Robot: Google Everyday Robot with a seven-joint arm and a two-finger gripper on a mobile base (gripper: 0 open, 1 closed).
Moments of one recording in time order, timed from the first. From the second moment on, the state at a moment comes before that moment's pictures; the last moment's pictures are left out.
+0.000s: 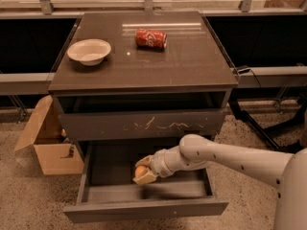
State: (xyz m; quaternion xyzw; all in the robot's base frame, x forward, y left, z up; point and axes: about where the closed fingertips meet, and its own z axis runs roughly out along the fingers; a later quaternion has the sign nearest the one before) arm 0.531 0.039 0.474 -0.58 0.69 0.31 0.31
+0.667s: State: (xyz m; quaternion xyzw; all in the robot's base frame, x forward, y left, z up) arm 0.537 0.032 0.435 -0.55 0.73 0.28 0.30
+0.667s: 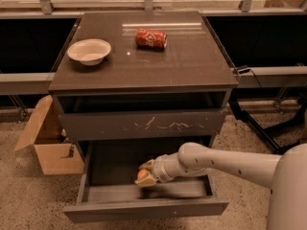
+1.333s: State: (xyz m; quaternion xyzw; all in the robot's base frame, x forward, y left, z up) arm 0.538 0.028 0.425 -0.54 0.74 0.28 0.30
